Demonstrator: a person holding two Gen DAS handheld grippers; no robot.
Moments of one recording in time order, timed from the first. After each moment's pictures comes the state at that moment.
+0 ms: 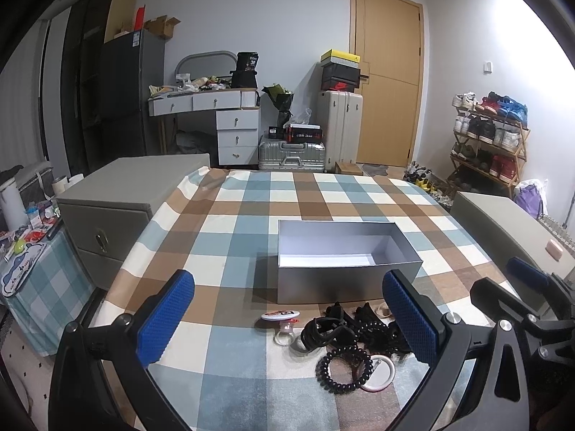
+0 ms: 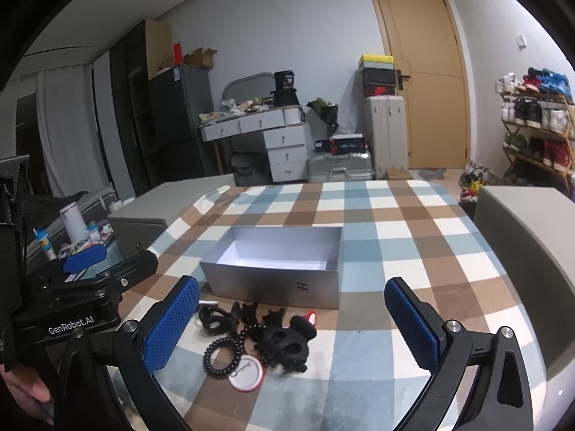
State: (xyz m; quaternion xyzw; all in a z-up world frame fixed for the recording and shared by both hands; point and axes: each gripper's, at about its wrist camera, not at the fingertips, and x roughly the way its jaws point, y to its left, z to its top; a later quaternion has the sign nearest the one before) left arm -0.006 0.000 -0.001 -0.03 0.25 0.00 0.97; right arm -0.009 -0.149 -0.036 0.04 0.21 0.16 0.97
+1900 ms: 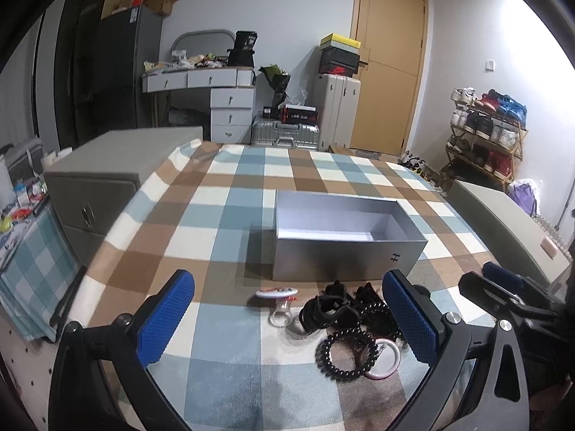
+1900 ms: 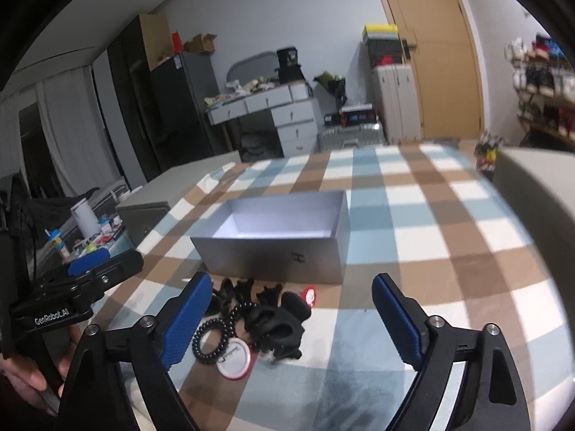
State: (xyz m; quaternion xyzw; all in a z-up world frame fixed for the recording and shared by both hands) left arm -0.001 0.010 -0.030 -0.06 0.29 -0.03 0.96; right arm 0.022 -0.166 -0.073 0.07 0.26 0.20 0.94
